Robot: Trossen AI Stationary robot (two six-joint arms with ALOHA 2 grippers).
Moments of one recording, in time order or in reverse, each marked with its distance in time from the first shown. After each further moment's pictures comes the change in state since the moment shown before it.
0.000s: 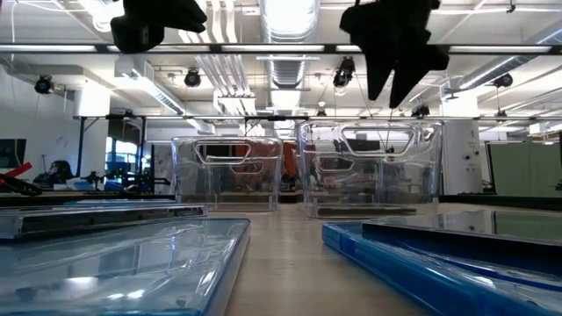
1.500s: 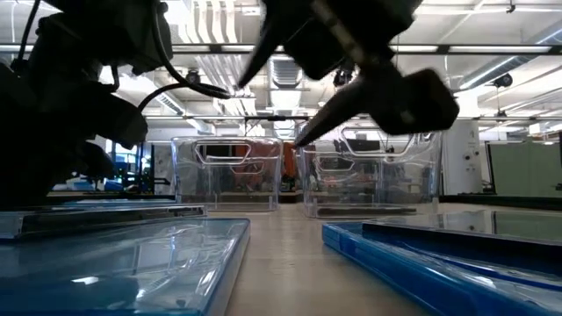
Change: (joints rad) left arm 0.024 0.425 -0.146 -0.266 0.697 0.263; right arm 0.352 0.410 -0.011 0.887 -0.203 0.598
